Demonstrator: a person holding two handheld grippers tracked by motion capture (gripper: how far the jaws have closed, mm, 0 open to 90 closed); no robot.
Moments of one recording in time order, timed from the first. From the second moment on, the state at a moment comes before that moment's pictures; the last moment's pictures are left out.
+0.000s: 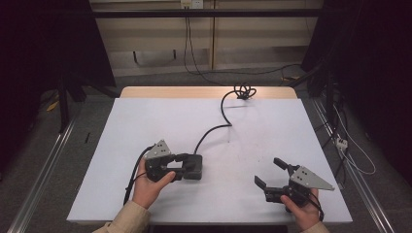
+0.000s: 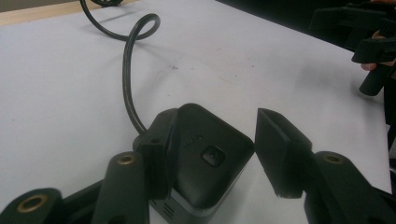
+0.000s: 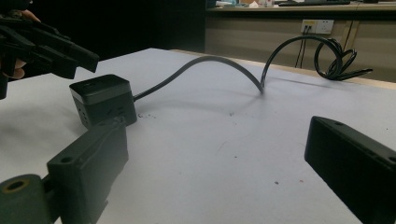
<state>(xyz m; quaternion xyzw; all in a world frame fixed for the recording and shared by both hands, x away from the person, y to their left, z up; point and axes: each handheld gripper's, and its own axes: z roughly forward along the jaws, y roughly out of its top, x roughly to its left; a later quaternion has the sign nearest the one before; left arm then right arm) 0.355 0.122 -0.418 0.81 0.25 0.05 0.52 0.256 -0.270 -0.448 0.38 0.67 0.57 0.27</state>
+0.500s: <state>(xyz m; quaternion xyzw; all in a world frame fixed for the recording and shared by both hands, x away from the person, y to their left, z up) 0.356 0.139 -0.416 0.80 0.28 0.05 0.53 0.255 -0.271 -0.447 0.38 0.67 0.57 0.27</state>
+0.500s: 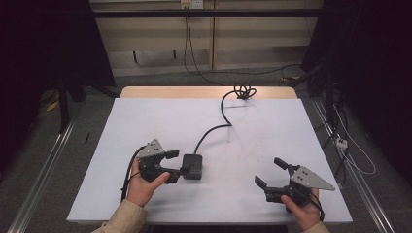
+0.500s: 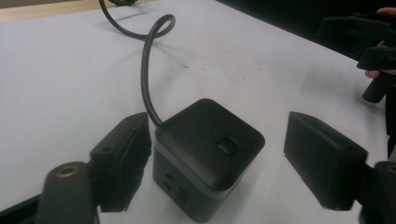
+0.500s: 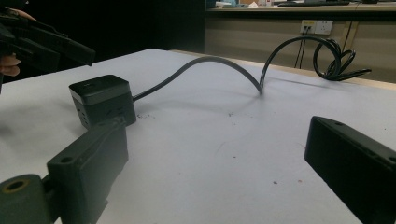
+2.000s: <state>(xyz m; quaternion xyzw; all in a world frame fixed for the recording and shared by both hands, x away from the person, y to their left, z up) 0.354 0.192 -0.424 0.79 0.31 0.08 0.53 0.255 -0.272 -0.447 0.38 0.67 0.57 0.28</state>
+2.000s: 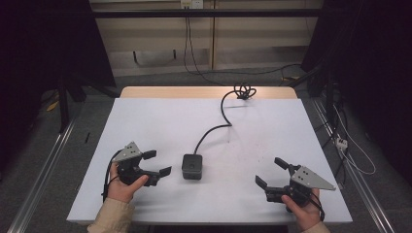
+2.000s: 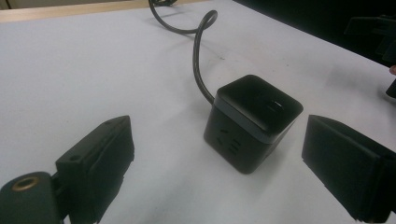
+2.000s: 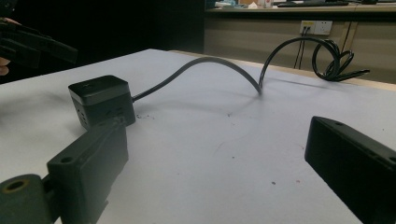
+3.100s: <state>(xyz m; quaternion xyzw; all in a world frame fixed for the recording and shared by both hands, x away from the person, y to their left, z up) 0.353 0.217 -0.431 0.78 0.32 0.09 0.53 0.256 -0.272 -0.448 0.38 0.68 0.57 0.27</state>
